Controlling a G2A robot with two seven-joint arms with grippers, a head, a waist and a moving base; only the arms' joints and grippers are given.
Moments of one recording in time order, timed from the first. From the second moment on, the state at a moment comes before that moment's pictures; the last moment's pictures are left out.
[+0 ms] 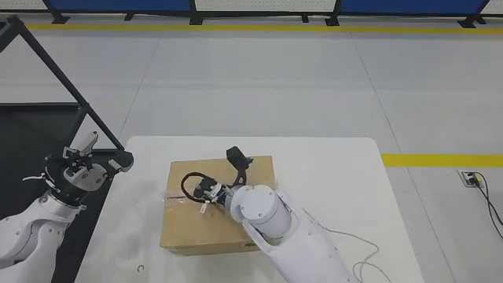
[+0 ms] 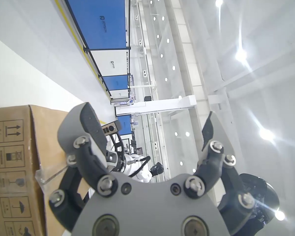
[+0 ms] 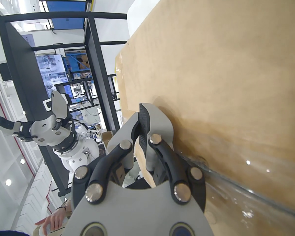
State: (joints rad) left arm 1.02 -0.90 -1.62 -1.35 -0.85 -0.15 -0.80; right arm -0.60 -1.66 0.85 -1.22 -0.01 0.55 0.40
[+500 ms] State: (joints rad) left arm 1.02 -0.90 -1.62 -1.35 -0.85 -0.15 -0.80; right arm -0.91 -1.60 1.04 -1.57 -0.13 0.66 0.25
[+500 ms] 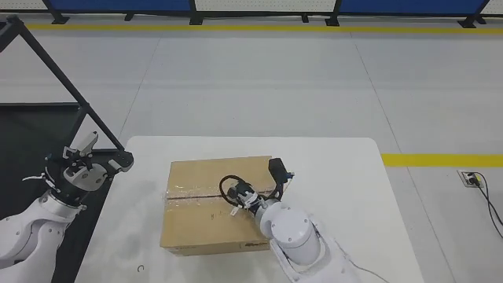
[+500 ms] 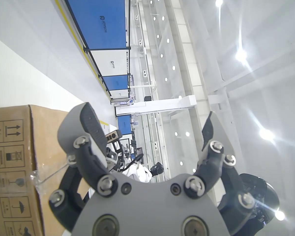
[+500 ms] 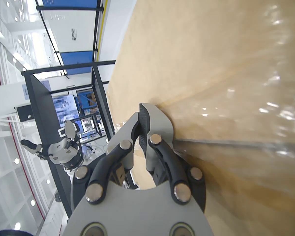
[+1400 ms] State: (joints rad) left arm 1.02 -0.90 -1.62 -1.35 -0.85 -0.15 -0.80; right arm -1.30 -1.56 1.35 -1.94 -0.06 0.43 -0.02
